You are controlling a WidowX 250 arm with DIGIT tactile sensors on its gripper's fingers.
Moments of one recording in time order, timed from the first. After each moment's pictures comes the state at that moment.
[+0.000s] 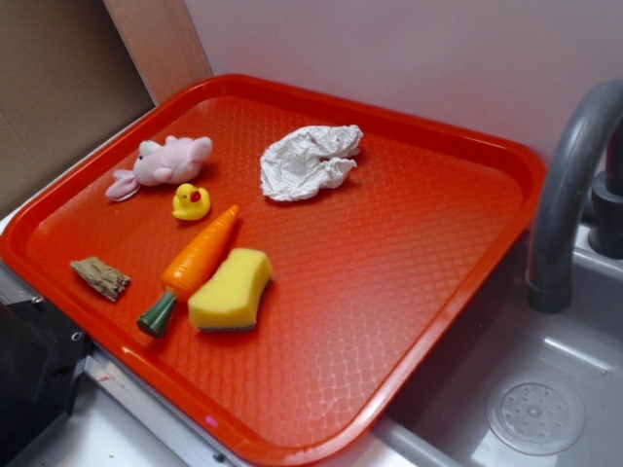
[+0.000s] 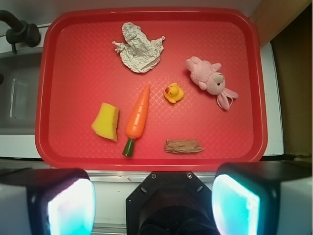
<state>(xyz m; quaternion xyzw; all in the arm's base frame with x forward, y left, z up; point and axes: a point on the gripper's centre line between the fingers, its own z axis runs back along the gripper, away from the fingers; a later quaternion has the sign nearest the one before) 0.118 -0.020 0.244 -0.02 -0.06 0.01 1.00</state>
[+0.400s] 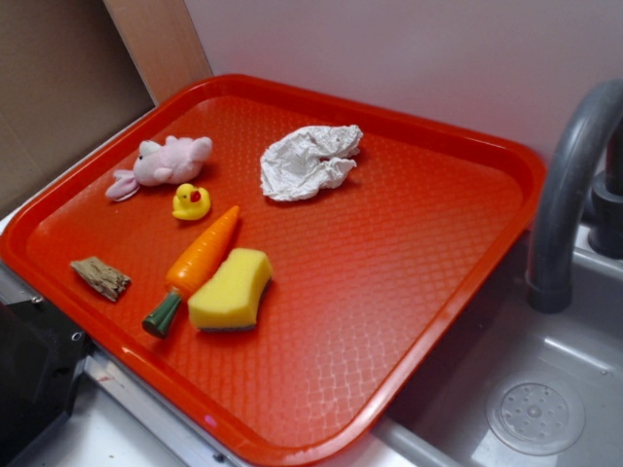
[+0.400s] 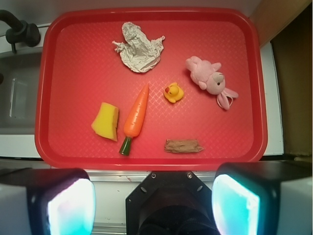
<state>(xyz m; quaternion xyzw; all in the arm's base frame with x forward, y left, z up) 0.119 -0.020 0.241 -0.02 -0.06 0.00 1.00</state>
